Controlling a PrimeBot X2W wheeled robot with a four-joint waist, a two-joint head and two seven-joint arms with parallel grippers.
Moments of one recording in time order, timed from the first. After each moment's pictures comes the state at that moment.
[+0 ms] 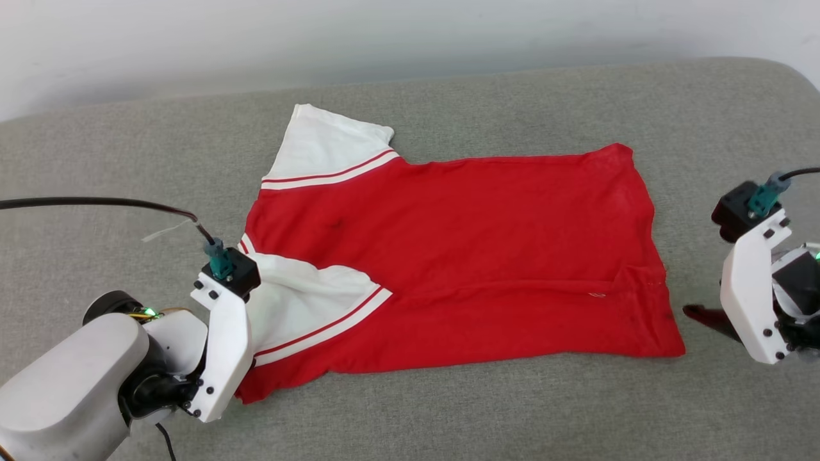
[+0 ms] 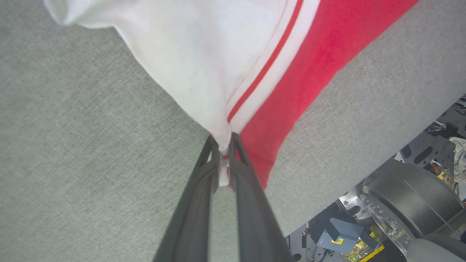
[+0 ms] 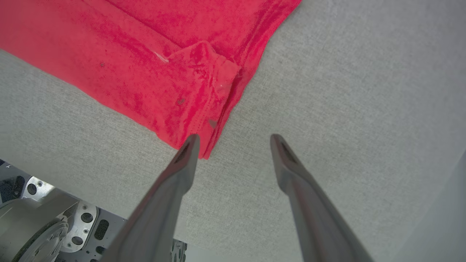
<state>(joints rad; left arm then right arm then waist) -0.66 0.79 -0.93 0.19 -0.97 -0.12 0.80 -0.73 -0.84 0.86 0.25 0.92 0.13 0.77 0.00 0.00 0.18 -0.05</state>
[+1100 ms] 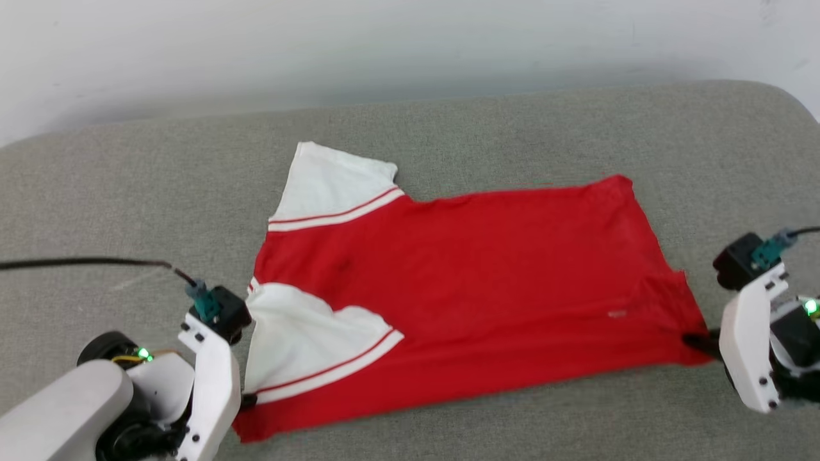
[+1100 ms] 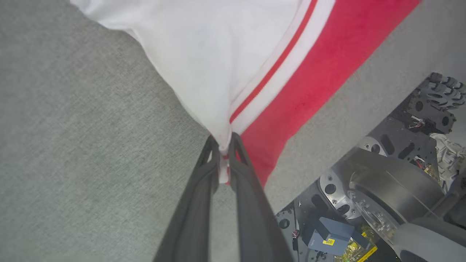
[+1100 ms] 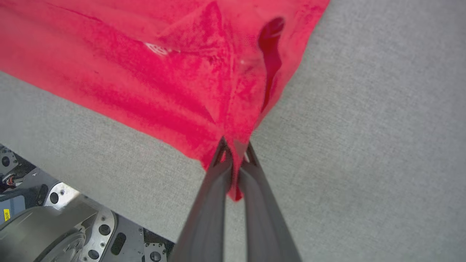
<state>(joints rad) -0.55 0.87 -0.92 0.07 -1.01 -0.10 0.73 -0.68 -0.85 0.99 0.33 1.03 0.13 0.51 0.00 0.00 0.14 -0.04</state>
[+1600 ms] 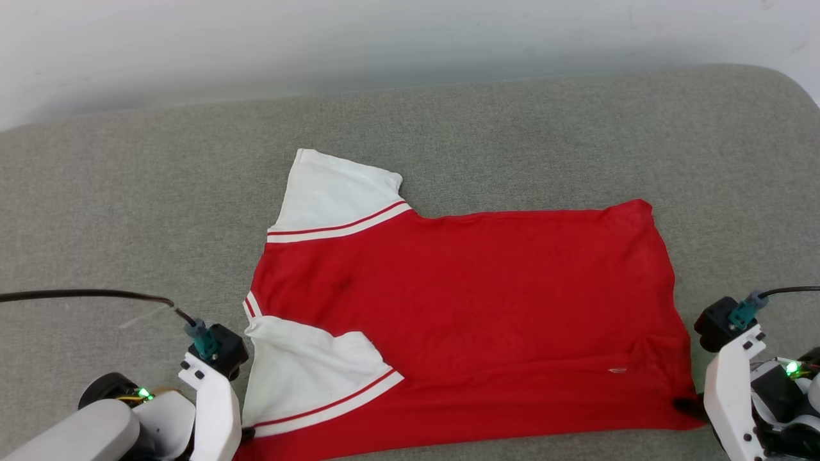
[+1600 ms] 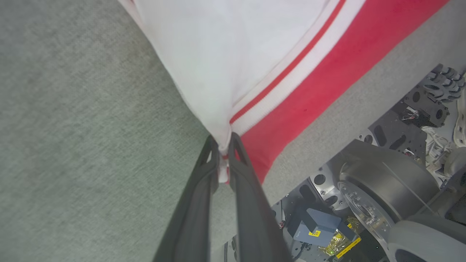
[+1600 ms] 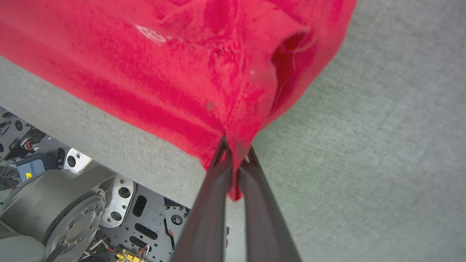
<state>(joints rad) -0.45 0.89 -0.95 0.06 -1.02 -0.05 0.68 -0.54 -0.85 1.02 0.30 1.04 0.13 0.54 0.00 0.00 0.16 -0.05</state>
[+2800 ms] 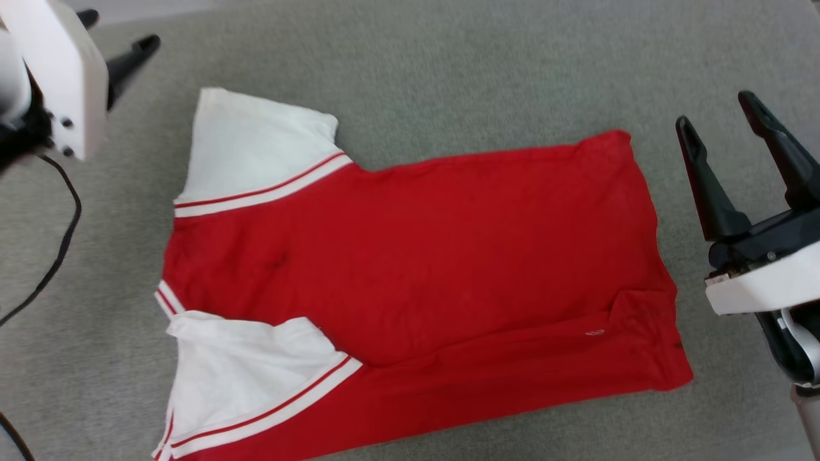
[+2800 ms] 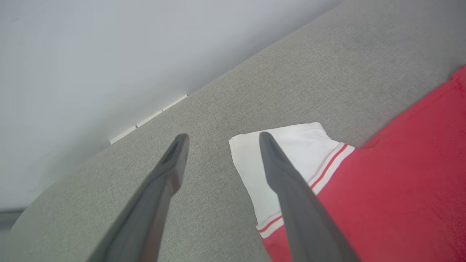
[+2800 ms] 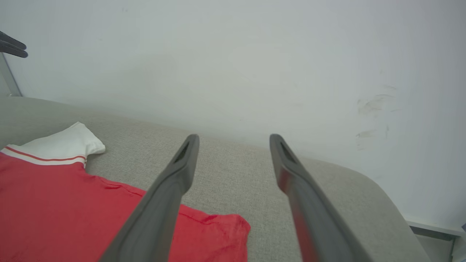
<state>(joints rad) -1.06 0.87 -0.68 0.16 -0.90 -0.05 0.61 -0.40 -0.44 0.19 0.00 0.36 0.13 -0.15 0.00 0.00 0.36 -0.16</state>
